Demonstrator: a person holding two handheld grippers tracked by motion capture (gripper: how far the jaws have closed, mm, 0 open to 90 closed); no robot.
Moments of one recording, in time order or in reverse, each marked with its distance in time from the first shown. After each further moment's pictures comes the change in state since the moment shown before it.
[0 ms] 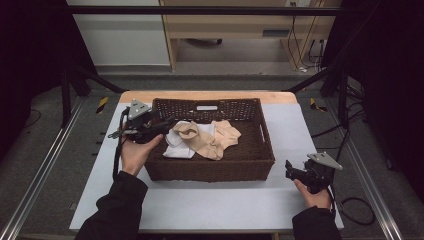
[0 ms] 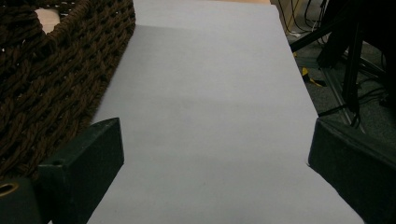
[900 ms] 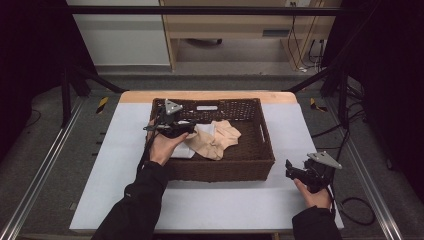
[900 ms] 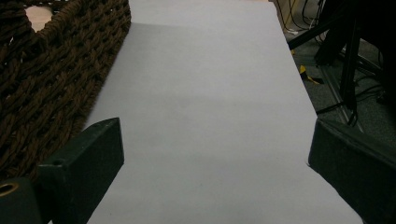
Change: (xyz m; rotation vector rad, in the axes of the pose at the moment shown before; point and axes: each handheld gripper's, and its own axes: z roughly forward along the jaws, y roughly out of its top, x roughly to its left) left arm -0.025 -0.020 0.080 0.114 -0.008 0.029; right arm 0.000 0.000 0.003 0.011 -0.008 0.009
